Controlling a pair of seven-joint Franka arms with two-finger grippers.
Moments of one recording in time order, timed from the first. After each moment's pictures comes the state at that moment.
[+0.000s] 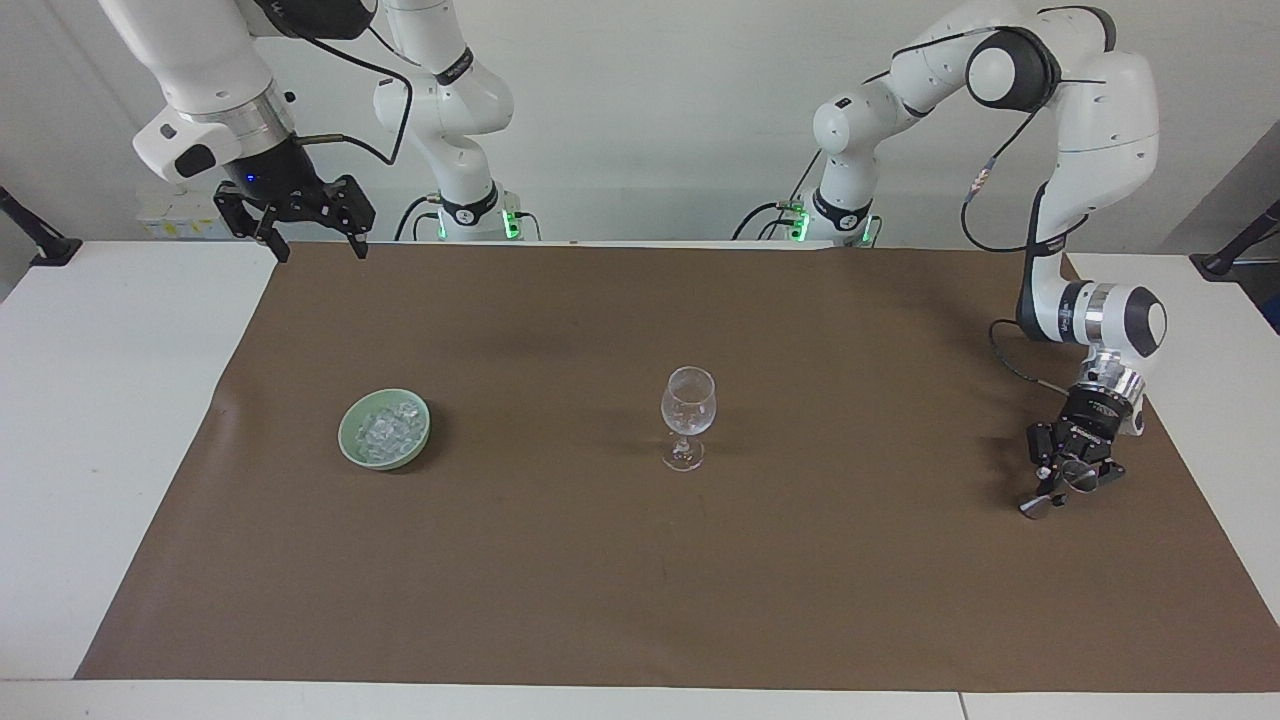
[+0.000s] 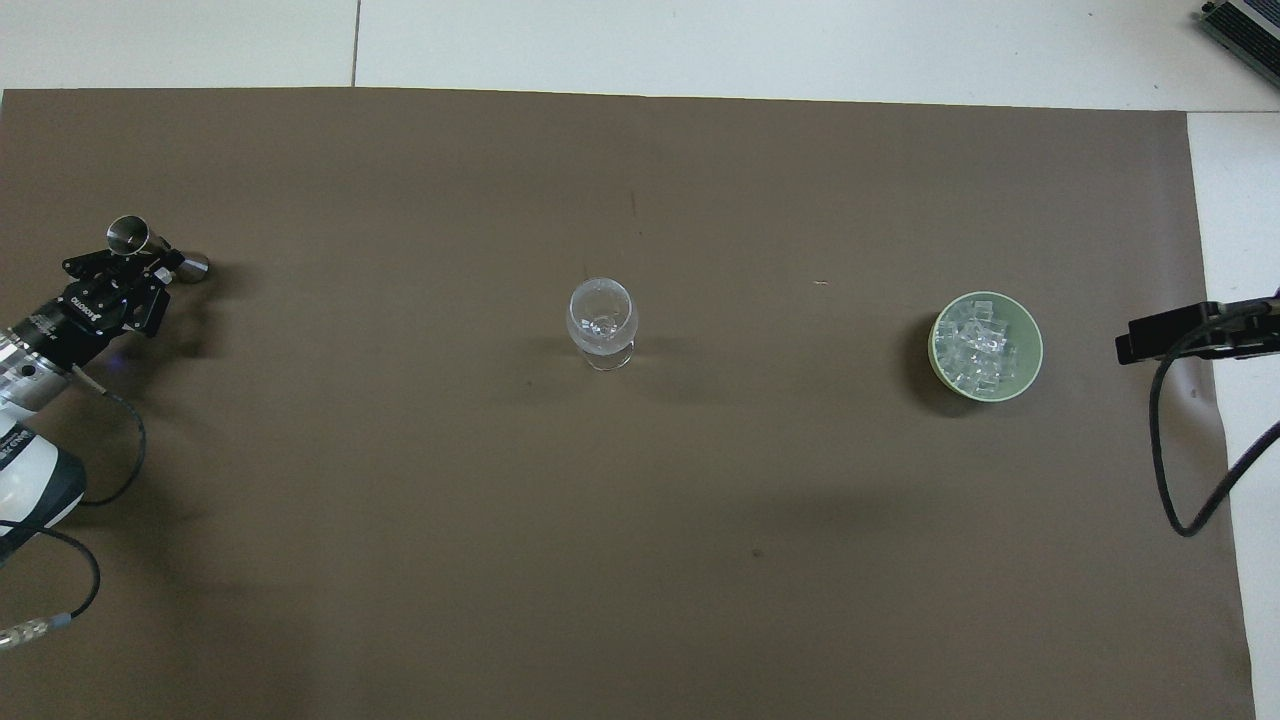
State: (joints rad) left arm 0.48 0.56 -0.04 -1.91 -1.74 2.01 -0.70; right arm 0.05 -0.04 -0.09 -1.58 0.02 1.53 -0.07
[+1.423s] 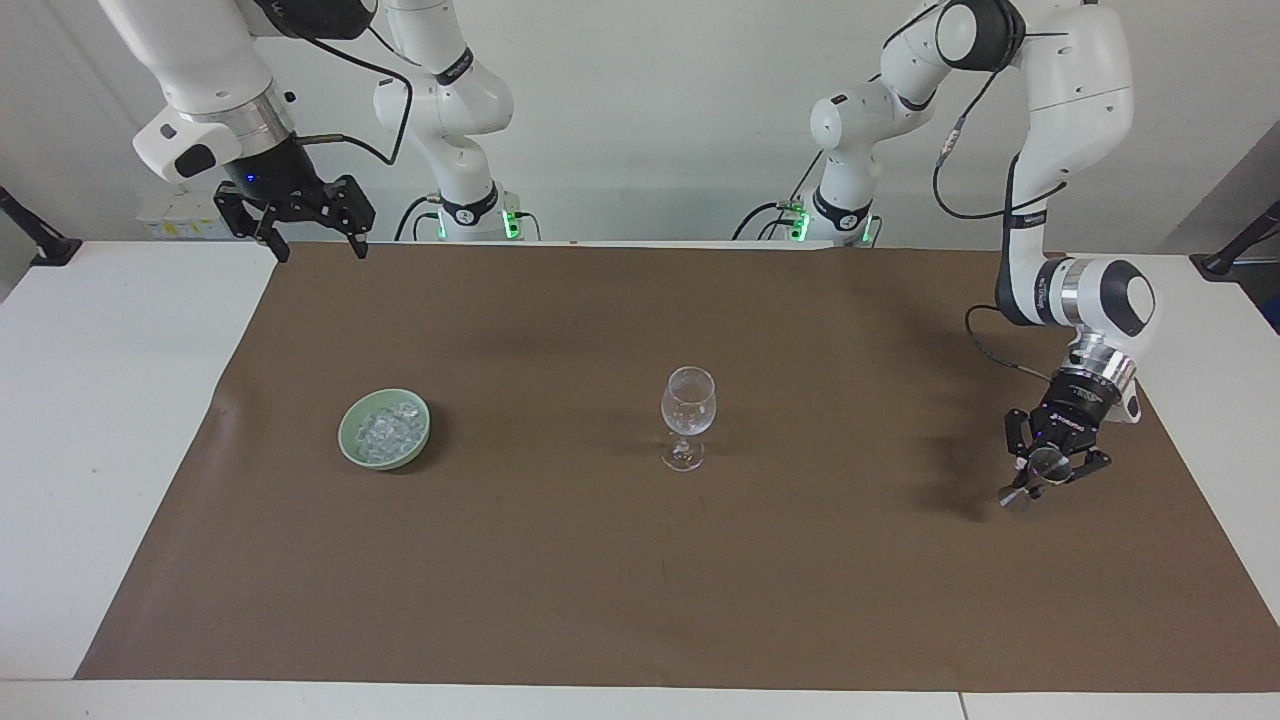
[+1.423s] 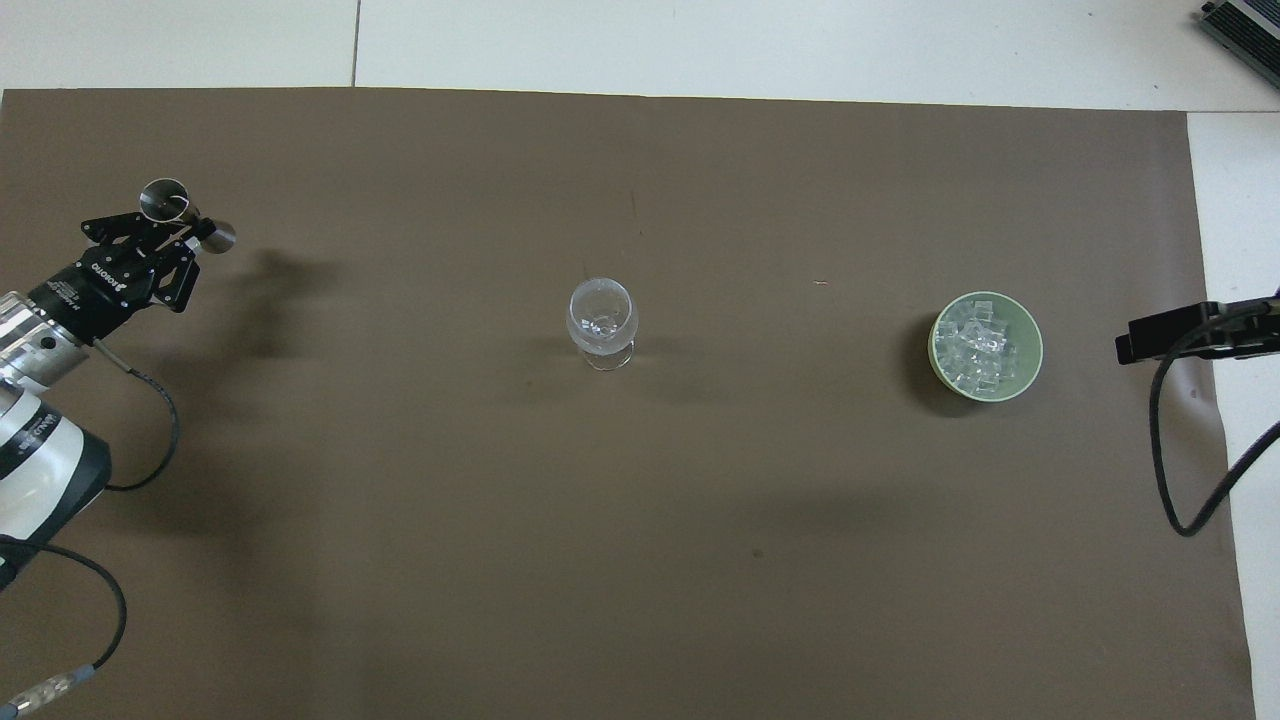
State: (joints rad) left arm 0.32 0.37 -0.05 -2.00 -1.77 2.16 -0.70; right arm 0.05 -0.04 -0.09 -1.58 0.02 1.53 -0.07
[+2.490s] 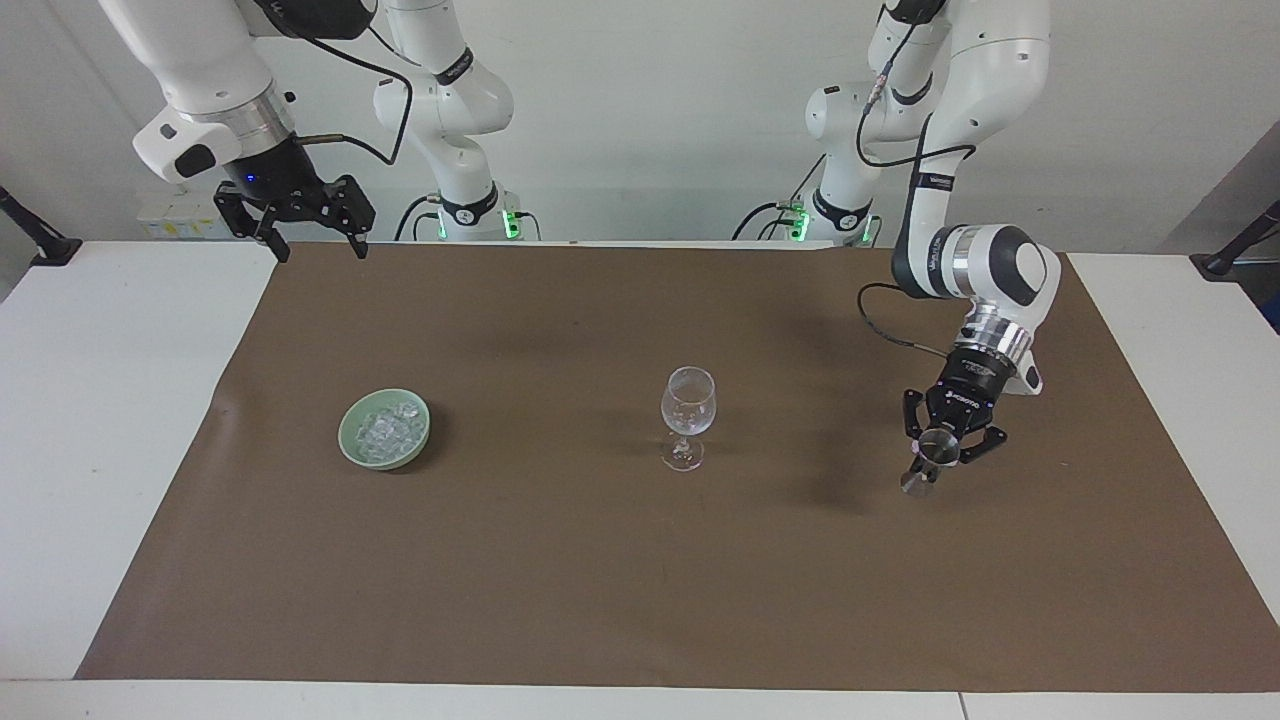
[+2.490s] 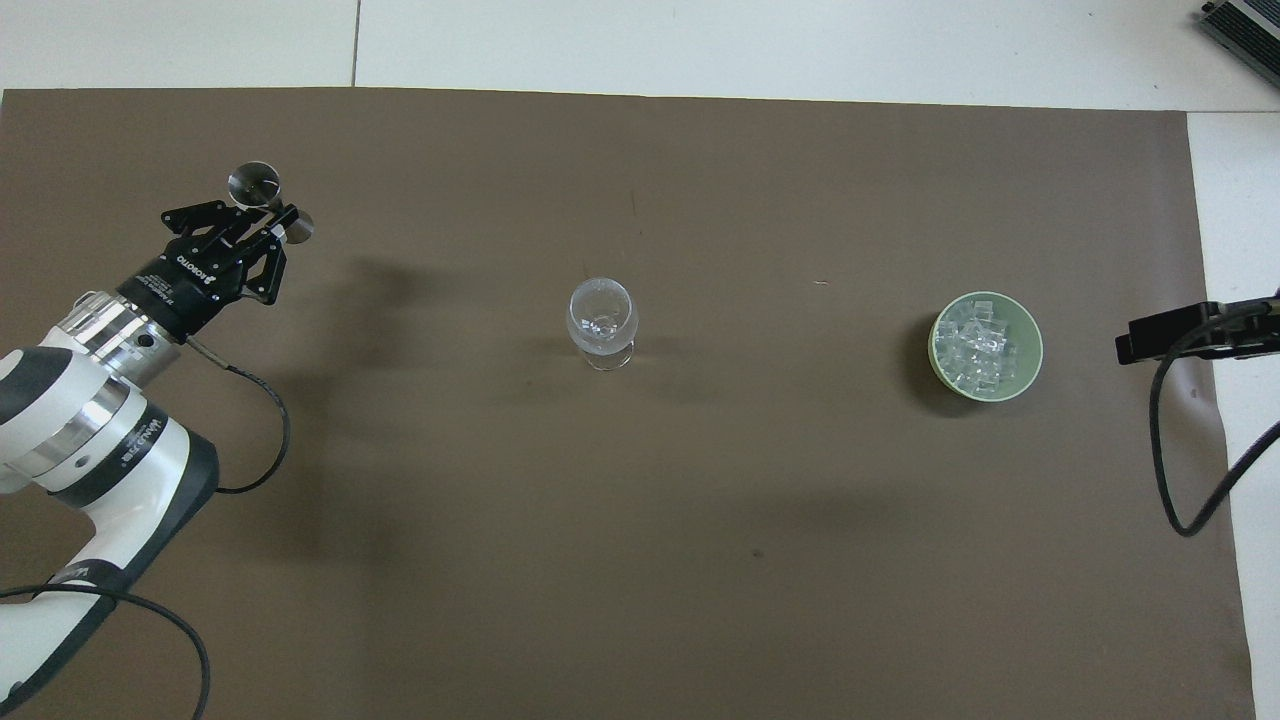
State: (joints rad) left arm -0.03 0.19 -0.05 -2.11 -2.09 2.47 -0.61; right arm 0.05 -0.04 -0.09 -1.58 0.02 1.53 -0.07
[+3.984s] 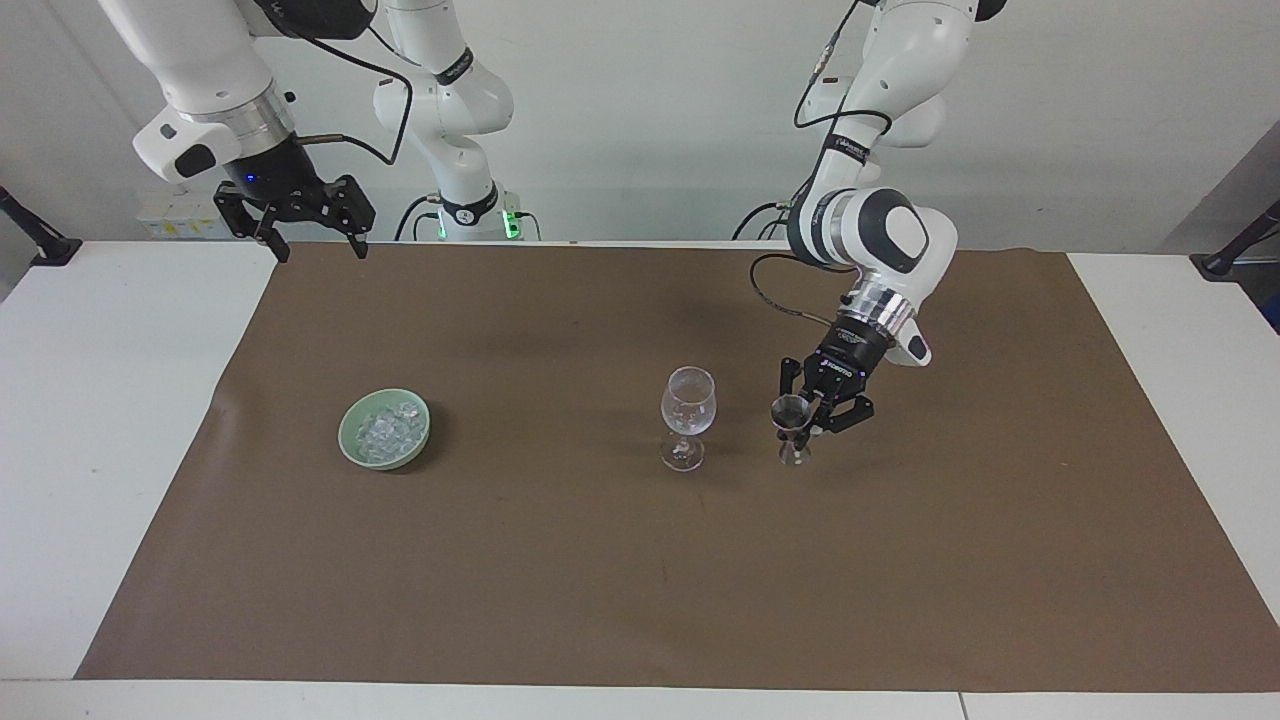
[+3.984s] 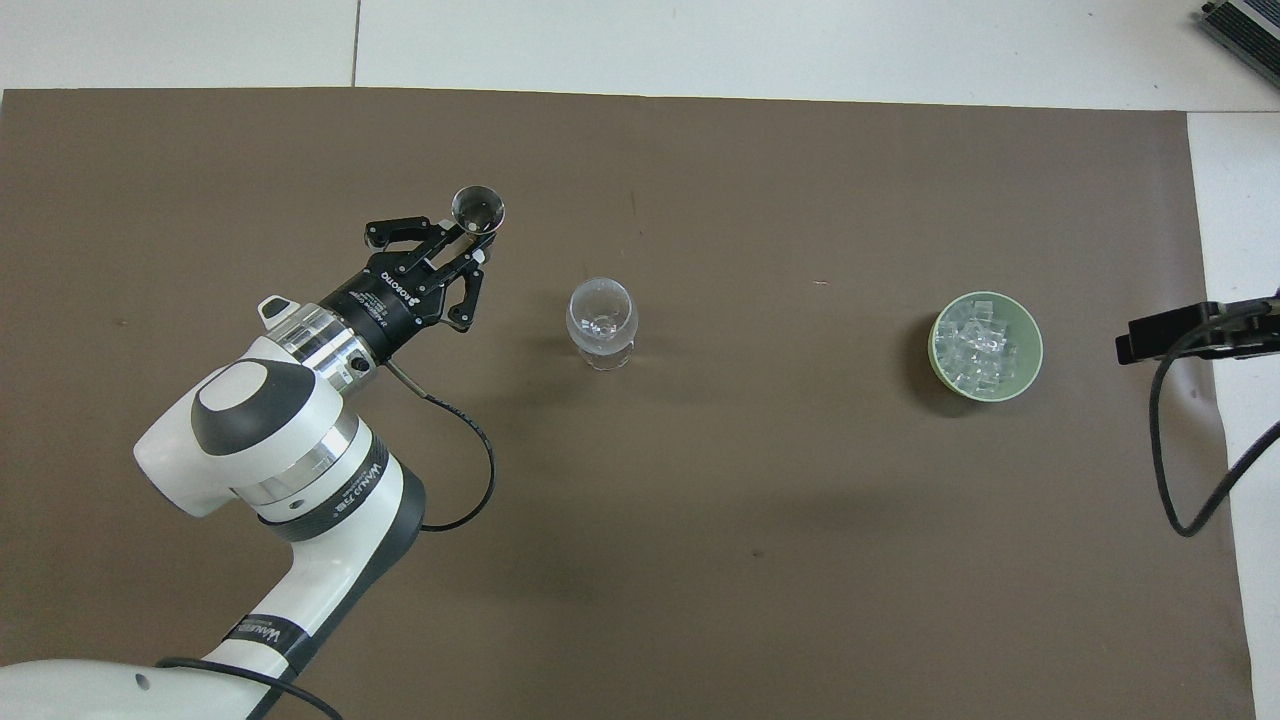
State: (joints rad) left arm -0.35 0.15 -0.05 -2.05 -2.18 2.74 -0.58; right arm 0.05 -0.04 -0.09 -1.58 0.02 1.53 -0.07
